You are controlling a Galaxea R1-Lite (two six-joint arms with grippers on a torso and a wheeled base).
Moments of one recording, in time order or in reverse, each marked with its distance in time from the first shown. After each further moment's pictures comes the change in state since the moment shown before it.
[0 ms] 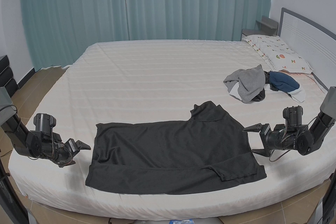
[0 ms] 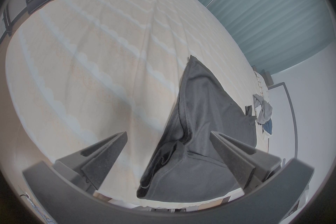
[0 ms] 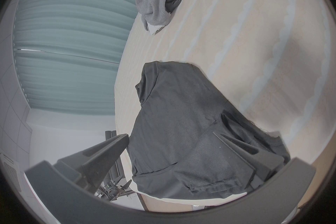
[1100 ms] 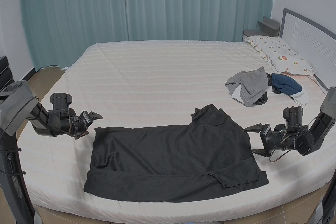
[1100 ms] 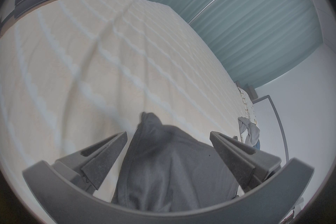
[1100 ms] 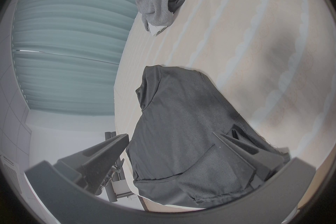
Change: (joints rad) left arm -0.072 0.277 -0.497 -0.028 0.002 -0.108; right arm 0.003 0.002 0.003 0.000 0.000 -0.001
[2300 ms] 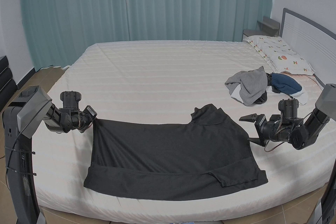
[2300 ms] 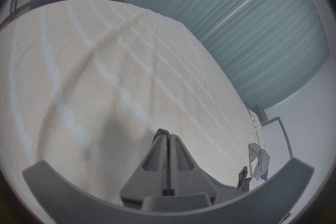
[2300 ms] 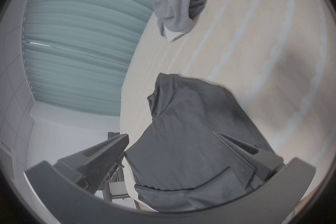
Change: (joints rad) left arm -0.006 0.169 -0.237 -0.005 0.190 -0.123; right arm 0.042 0.048 -0.161 -0.010 -0.040 -0.015
